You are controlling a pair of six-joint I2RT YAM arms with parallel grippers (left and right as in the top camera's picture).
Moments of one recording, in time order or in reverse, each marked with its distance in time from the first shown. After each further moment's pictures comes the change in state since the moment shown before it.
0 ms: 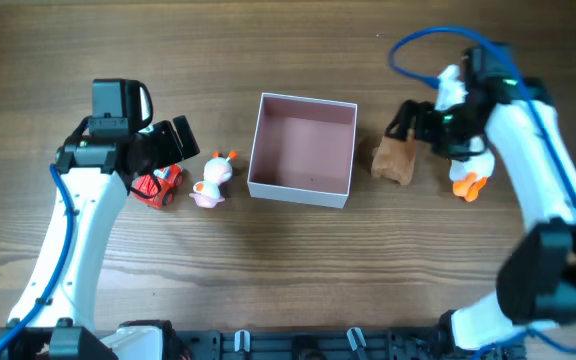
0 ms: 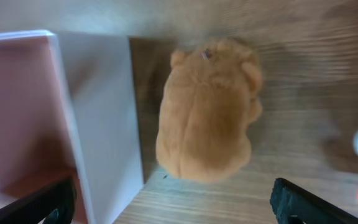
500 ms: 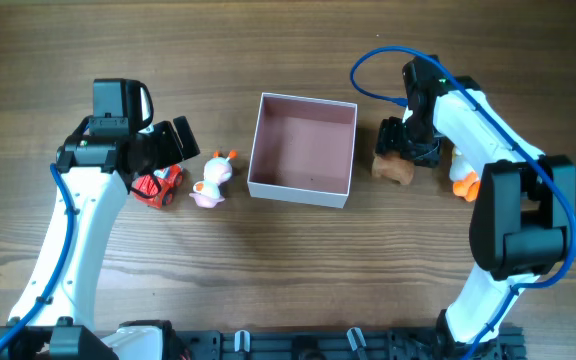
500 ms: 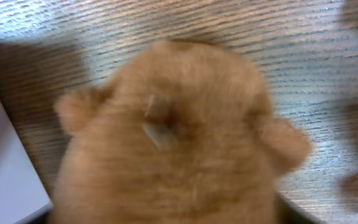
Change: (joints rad) left arm 0.000 0.002 0.000 -0.004 0.000 0.000; right arm 0.109 0.222 0.000 0.089 0.249 0.151
